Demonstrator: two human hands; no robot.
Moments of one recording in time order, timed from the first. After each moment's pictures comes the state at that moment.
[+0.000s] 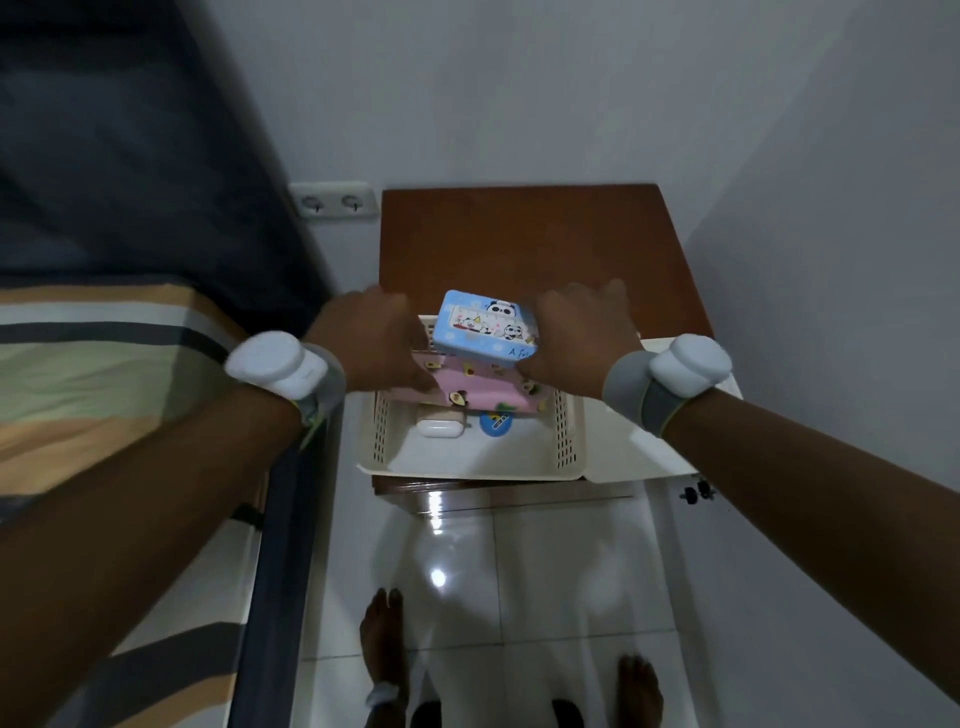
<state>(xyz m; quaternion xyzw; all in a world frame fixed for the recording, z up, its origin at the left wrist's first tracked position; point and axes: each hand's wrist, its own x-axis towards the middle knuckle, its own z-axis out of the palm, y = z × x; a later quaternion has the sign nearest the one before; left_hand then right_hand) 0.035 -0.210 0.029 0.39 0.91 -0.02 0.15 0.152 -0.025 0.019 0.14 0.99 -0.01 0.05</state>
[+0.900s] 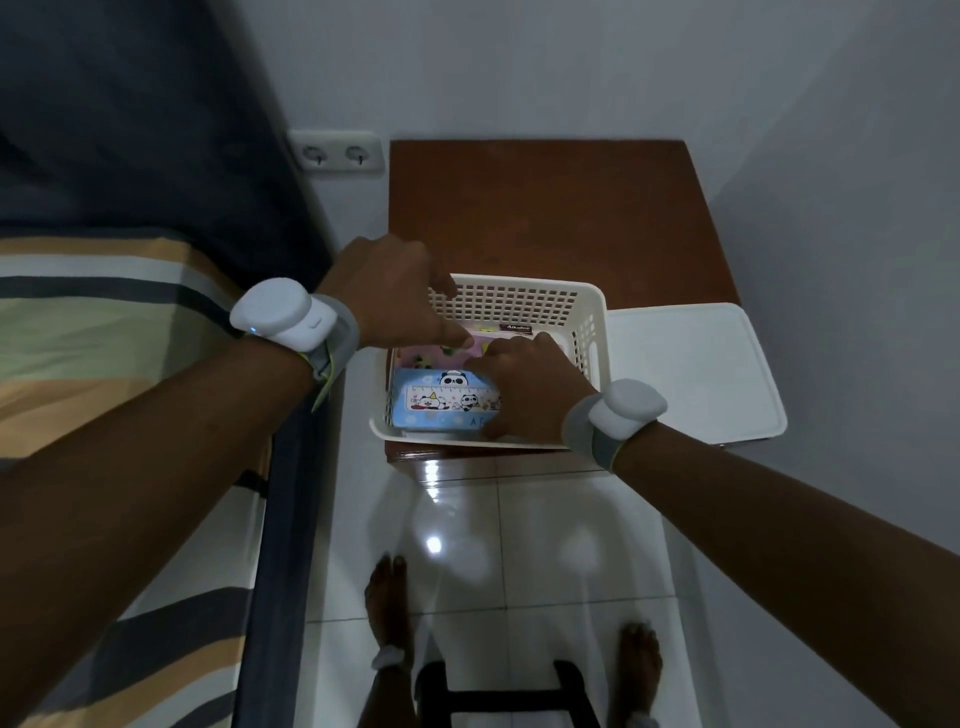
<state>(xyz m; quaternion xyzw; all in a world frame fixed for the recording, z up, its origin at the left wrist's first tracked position) 0.025 -0.213 0.019 0.43 0.89 0.04 0.13 0.165 -0.090 -0.058 0.01 0.99 -0.07 0.14</state>
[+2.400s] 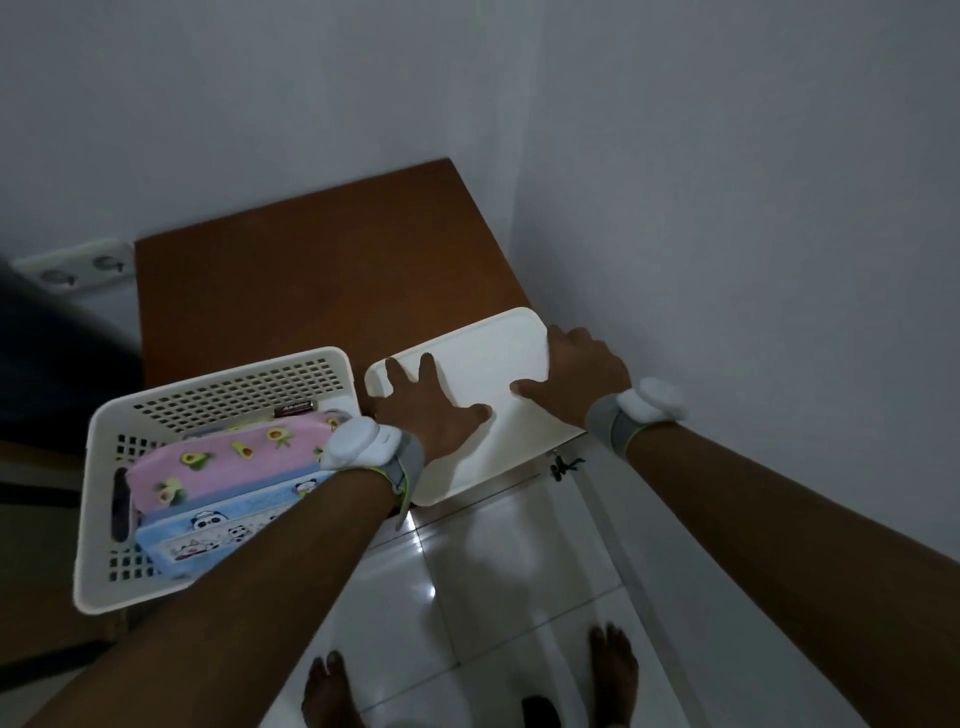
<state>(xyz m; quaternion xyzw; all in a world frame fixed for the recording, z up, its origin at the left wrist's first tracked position) 0.196 0.004 -0.077 0.29 0.90 0.02 0.32 0.317 0.142 -0.086 0.43 0.88 -0.15 0.10</state>
